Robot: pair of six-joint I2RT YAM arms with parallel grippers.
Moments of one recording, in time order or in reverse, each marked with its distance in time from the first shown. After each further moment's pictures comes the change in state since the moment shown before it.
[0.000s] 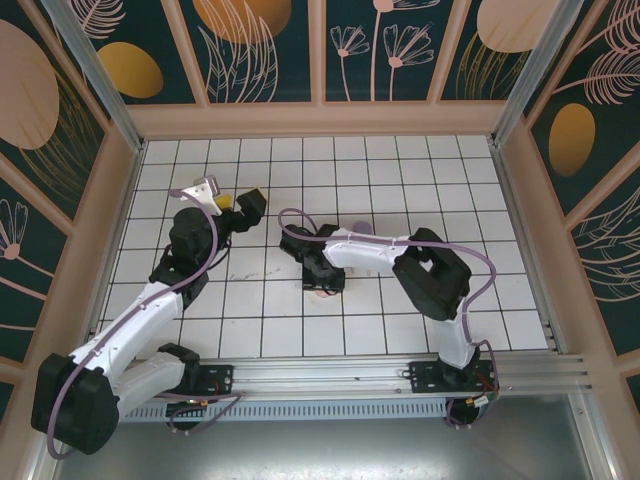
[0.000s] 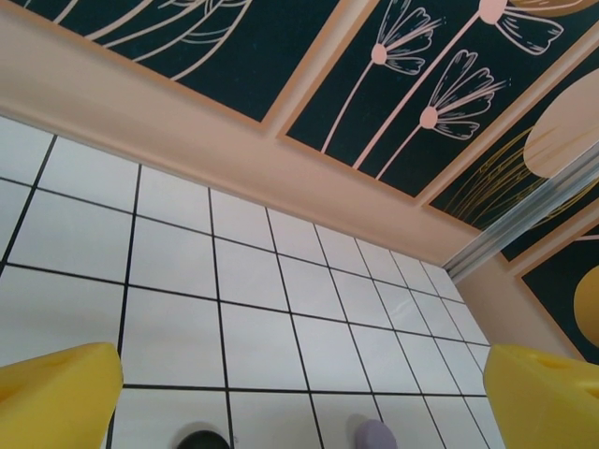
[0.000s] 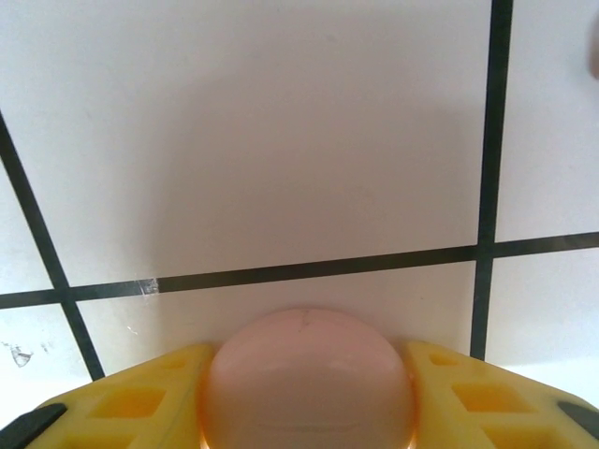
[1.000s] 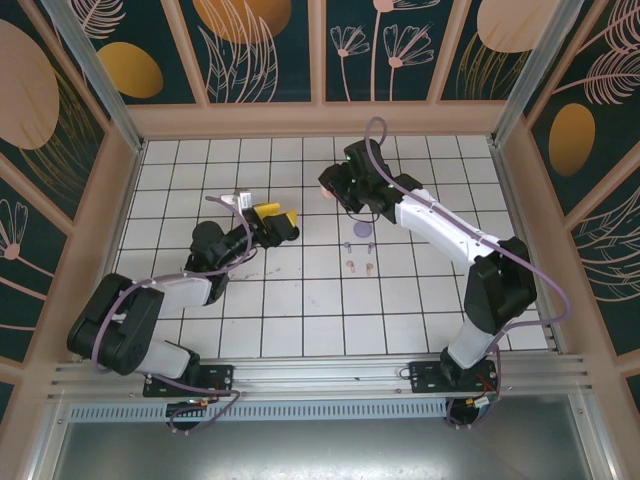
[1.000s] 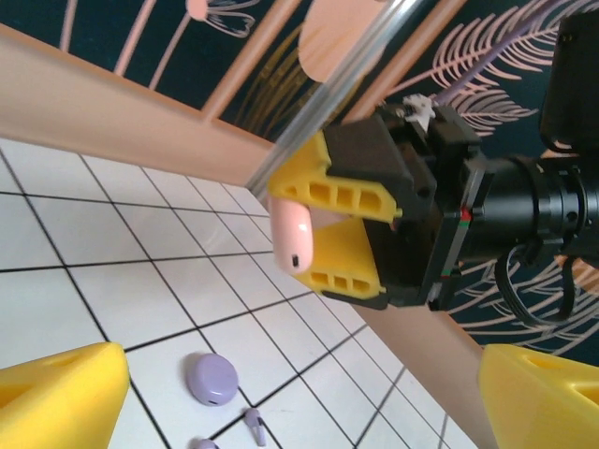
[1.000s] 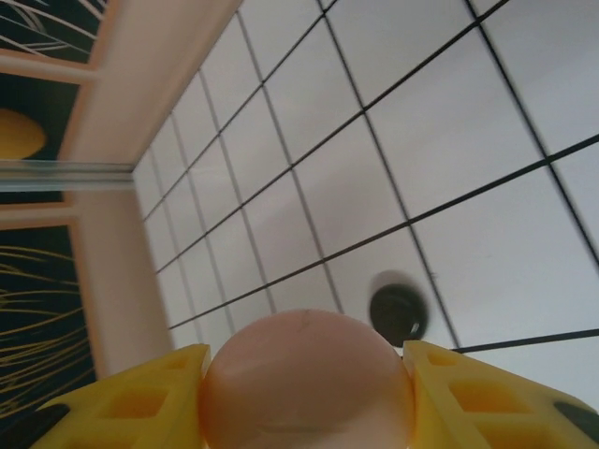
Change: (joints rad) left arm -0.017 0.446 -0.145 0.833 0.524 -0.103; right arm -0.374 -0.309 0.041 0.476 -0.182 0.174
